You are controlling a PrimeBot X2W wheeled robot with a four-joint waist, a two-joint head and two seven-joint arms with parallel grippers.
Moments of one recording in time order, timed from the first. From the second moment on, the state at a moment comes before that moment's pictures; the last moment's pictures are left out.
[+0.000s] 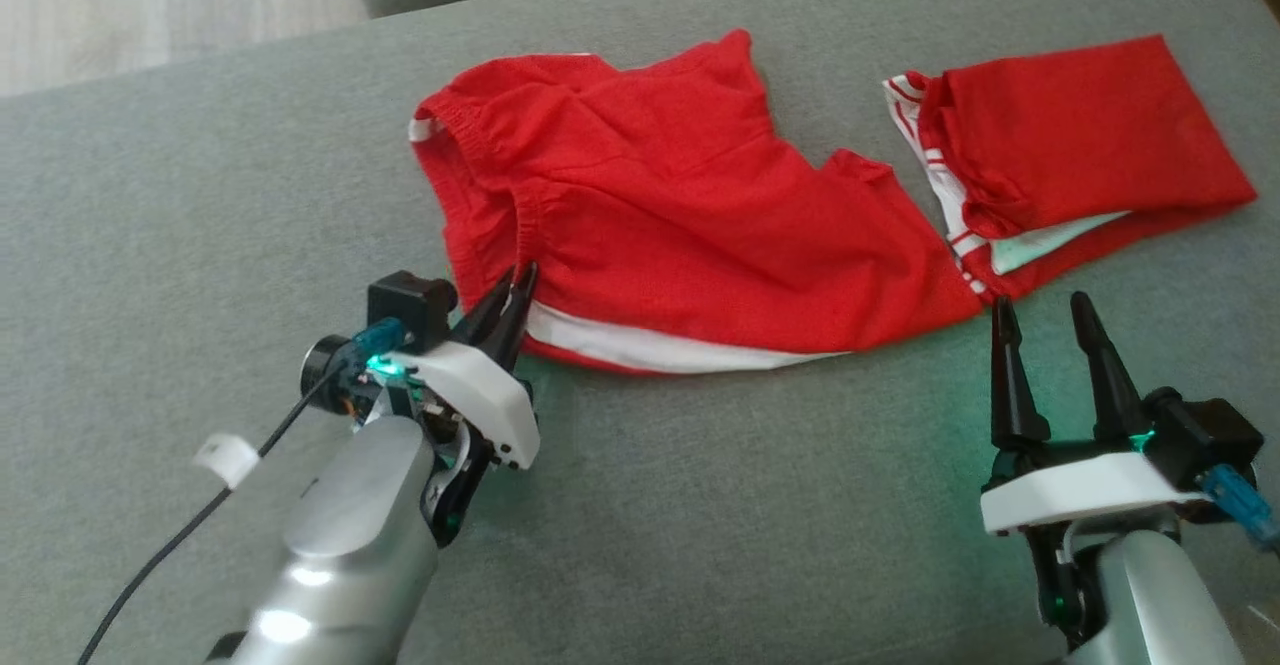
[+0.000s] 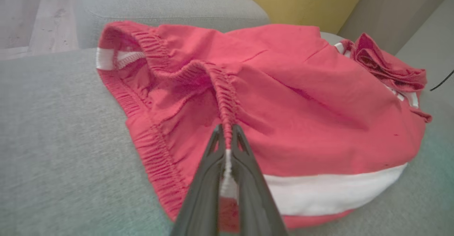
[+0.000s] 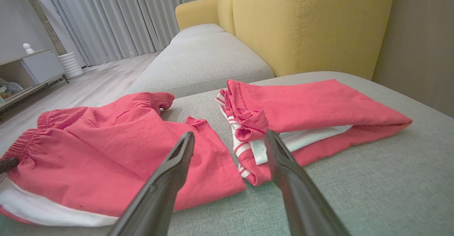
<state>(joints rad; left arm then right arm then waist) -0.59 0.08 -0.54 0.79 -0.47 -0.13 -0.06 -0.11 -0.05 0.00 0.28 0.19 0.13 -0.25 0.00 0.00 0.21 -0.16</state>
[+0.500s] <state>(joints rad) -0.55 0.12 -0.54 0.79 -0.54 -0.13 -0.21 -0.11 -0.05 -0.01 0.31 0.16 0.13 -0.25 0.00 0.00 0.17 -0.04</state>
